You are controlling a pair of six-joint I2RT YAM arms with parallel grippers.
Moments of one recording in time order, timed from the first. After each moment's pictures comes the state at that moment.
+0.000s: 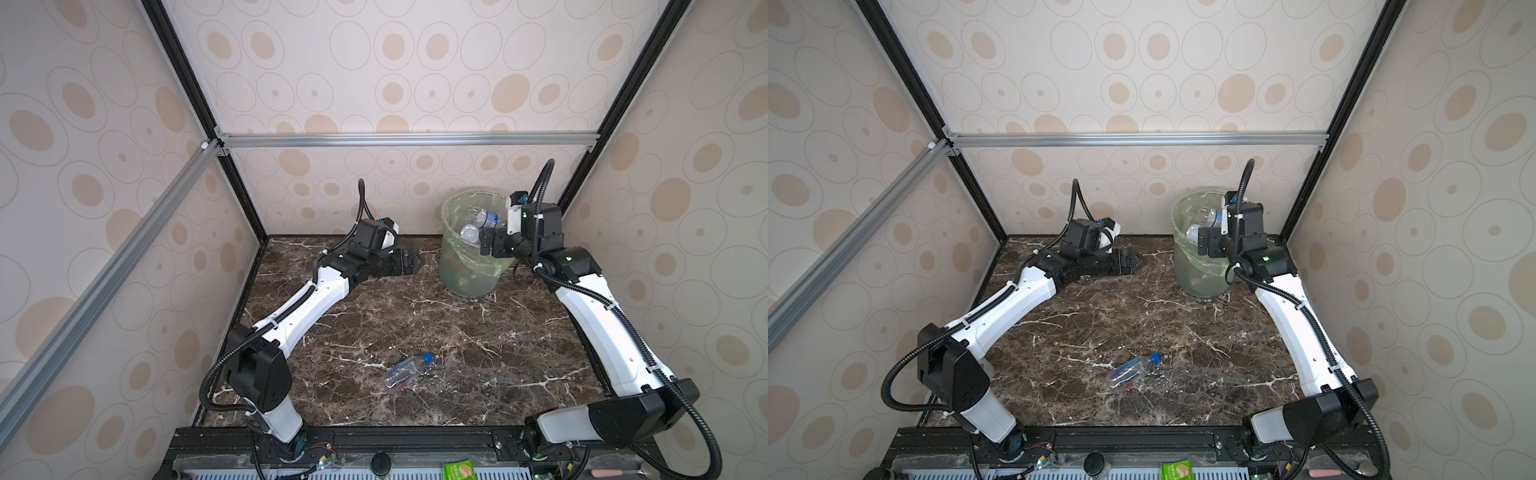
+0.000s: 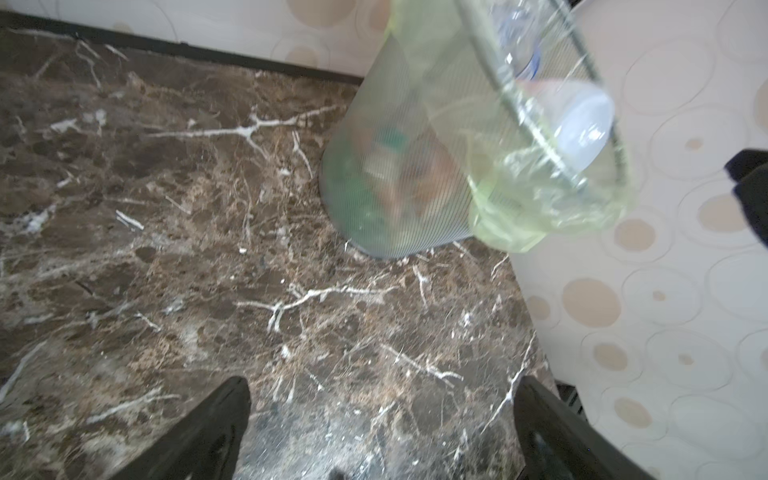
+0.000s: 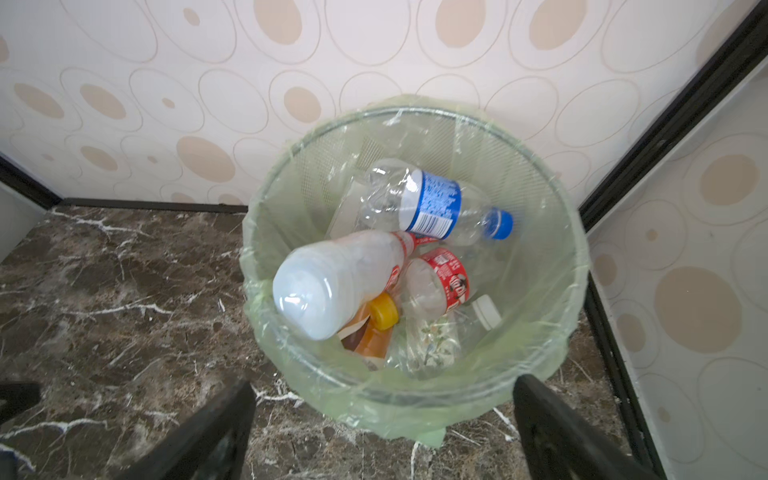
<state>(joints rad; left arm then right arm) -0.56 1.66 1.55 -0.56 0.28 -0.51 0.30 1.39 1.57 -0.69 0.16 0.13</state>
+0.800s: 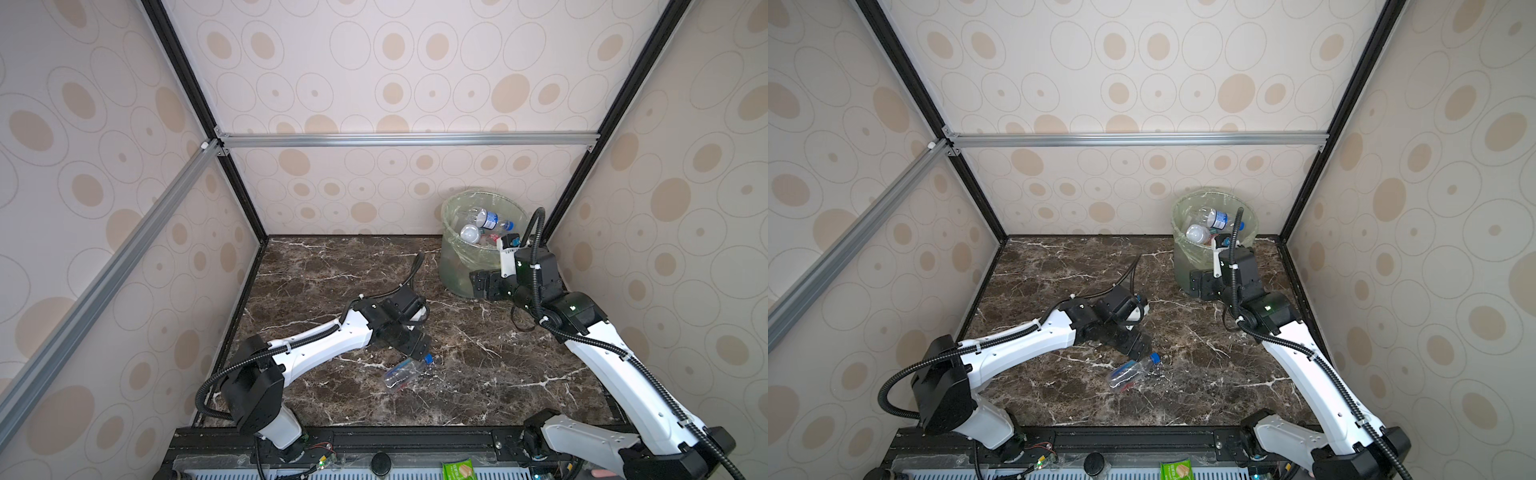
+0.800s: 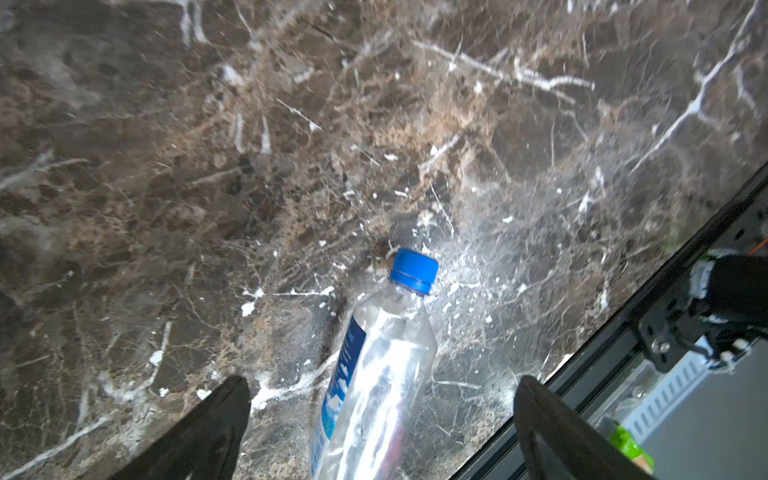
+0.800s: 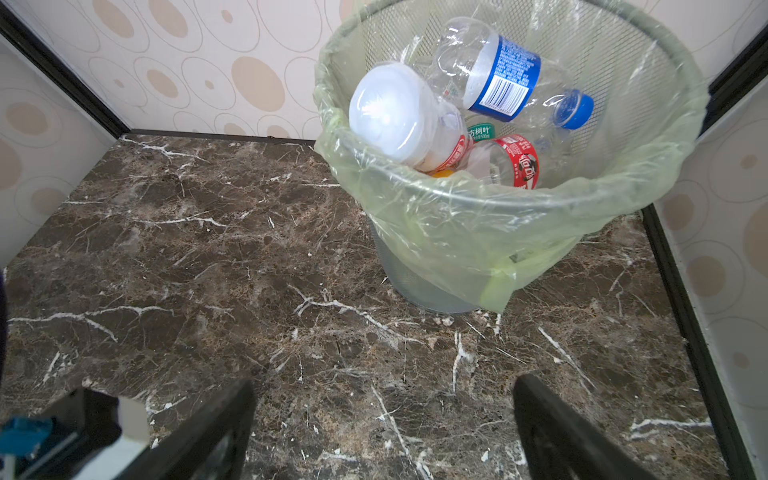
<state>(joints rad) -0.92 1.57 1.20 -0.76 0.08 -0.32 0.42 1.10 1.20 -0.67 0.17 0.21</state>
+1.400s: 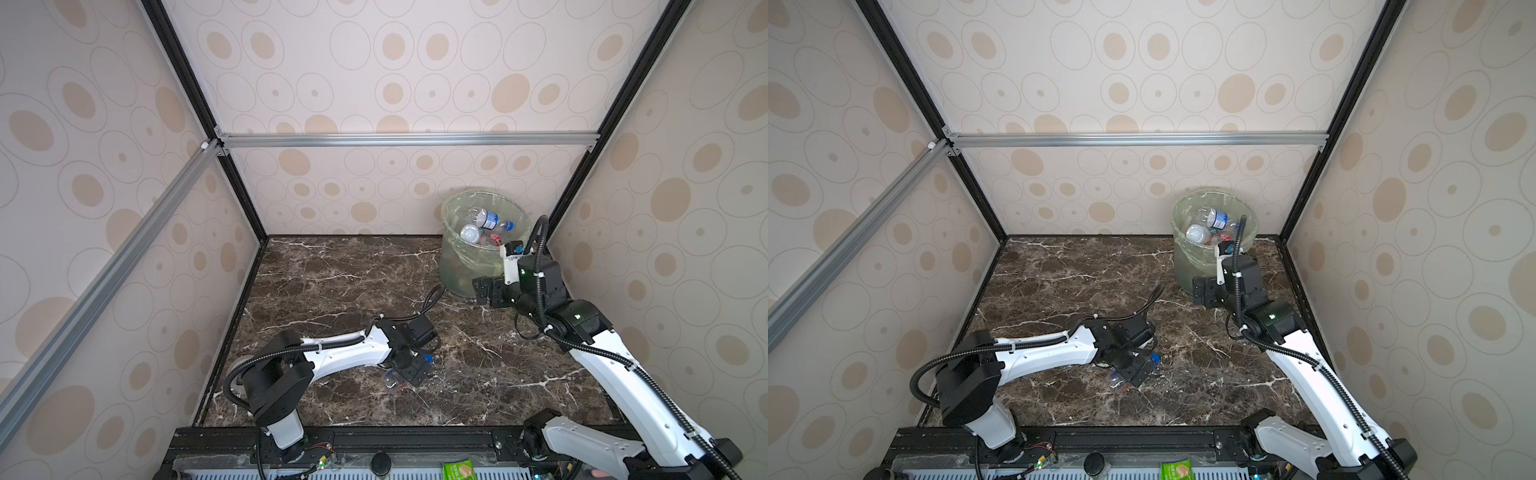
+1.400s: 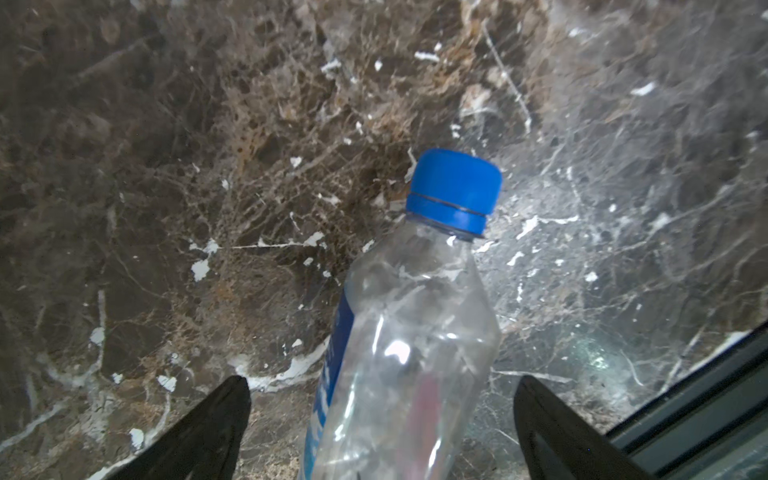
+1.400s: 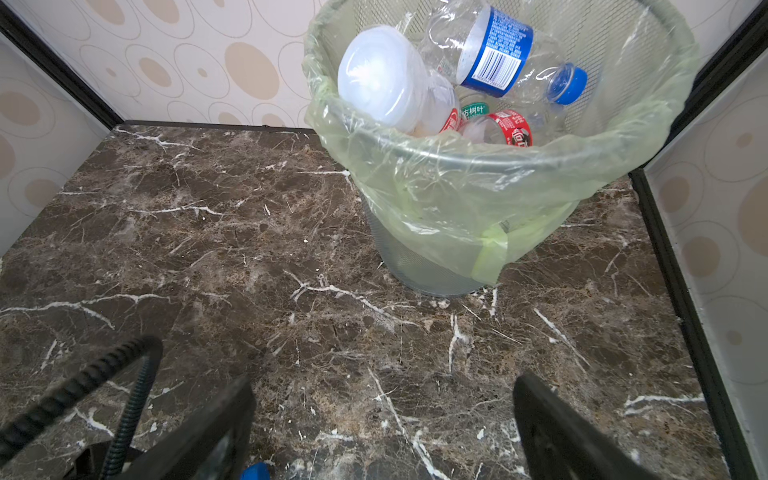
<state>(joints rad) -1.02 1.69 1.12 -0.75 -0.05 -0.31 0.42 1.05 1.16 -0.69 0.18 0.22</state>
